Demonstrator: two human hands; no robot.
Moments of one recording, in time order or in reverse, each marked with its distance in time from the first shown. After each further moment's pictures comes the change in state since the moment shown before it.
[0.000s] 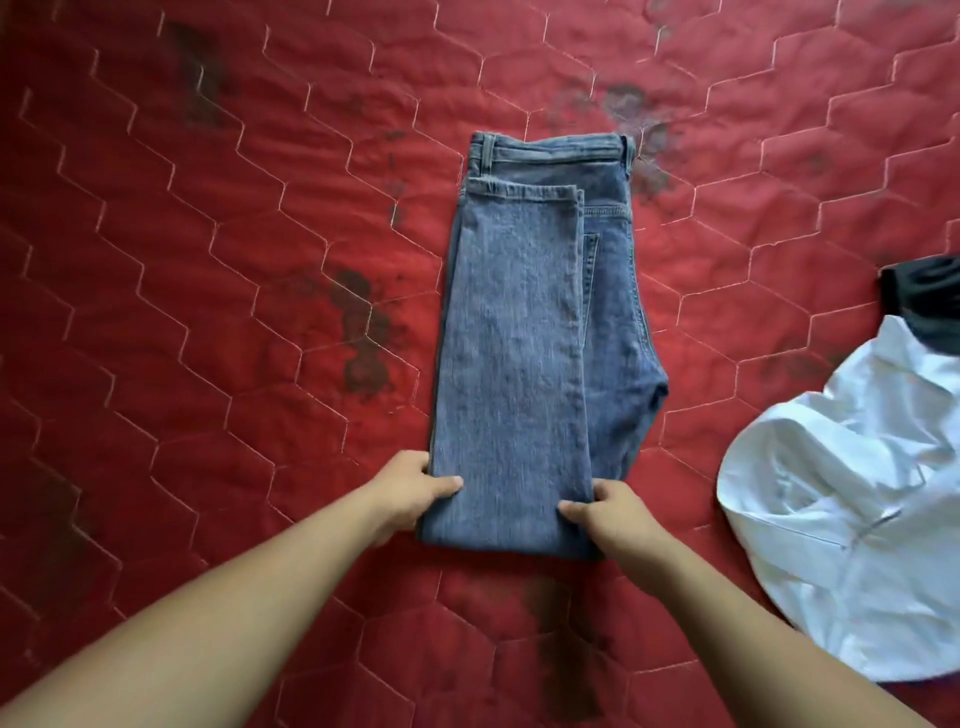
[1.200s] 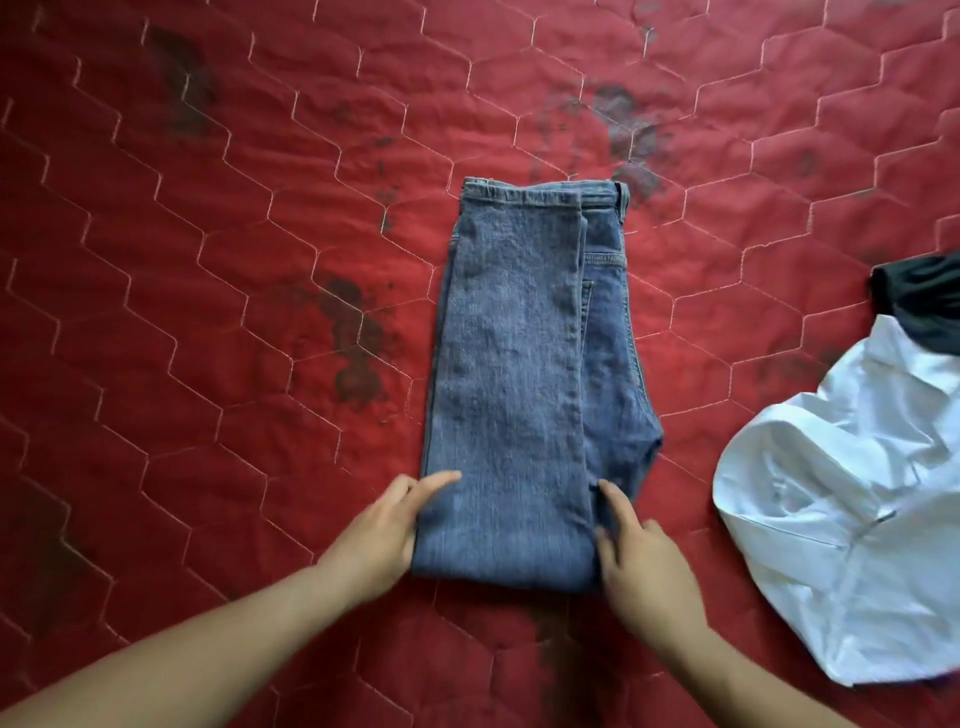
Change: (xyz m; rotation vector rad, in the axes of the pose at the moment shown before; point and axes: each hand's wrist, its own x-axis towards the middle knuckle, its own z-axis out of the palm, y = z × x) left_hand -0.015 -0.051 -0.017 0.683 0.080 0.665; right_hand -0.032 0.046 -0.008 -0.652 0.329 -0.260
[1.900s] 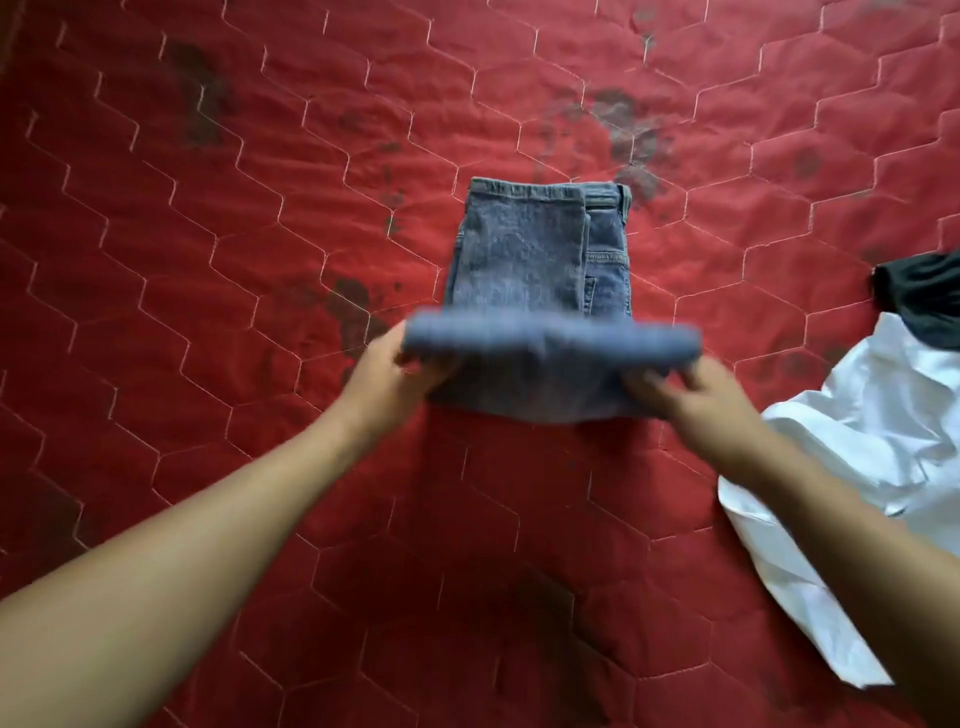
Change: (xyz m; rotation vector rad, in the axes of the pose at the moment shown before) left_hand 0.078 0.076 -0.107 -0.608 0.408 0.170; right_hand 0.079 -0.050 -0.134 0.568 0.124 -0.436
